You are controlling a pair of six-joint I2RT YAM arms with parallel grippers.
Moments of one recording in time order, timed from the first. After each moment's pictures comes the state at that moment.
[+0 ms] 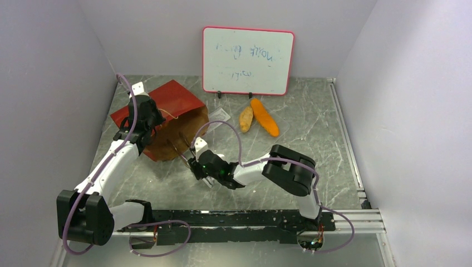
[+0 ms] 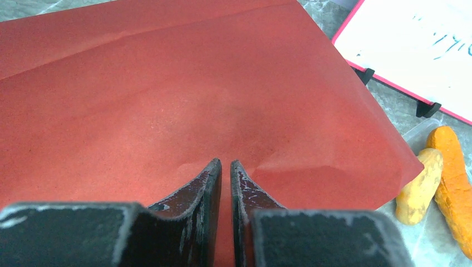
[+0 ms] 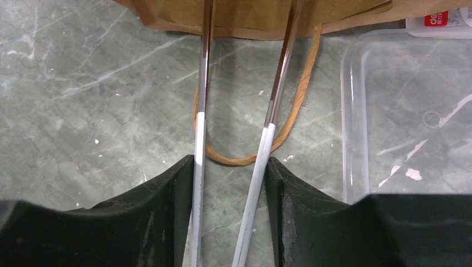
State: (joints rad) left arm -0.17 1.17 0.84 -0.13 -0.25 -0.43; right arm 1.17 1.98 0.95 0.52 0.24 0.26
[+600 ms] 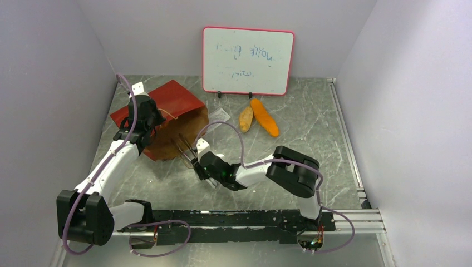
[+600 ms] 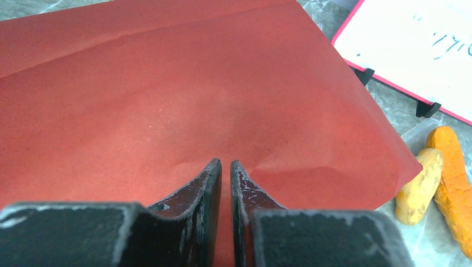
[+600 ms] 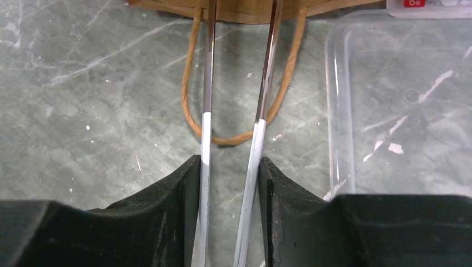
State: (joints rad) left arm -0.17 1.17 0.84 -0.13 -0.25 -0.43; right arm 1.18 1.94 0.92 0.49 0.29 0.27
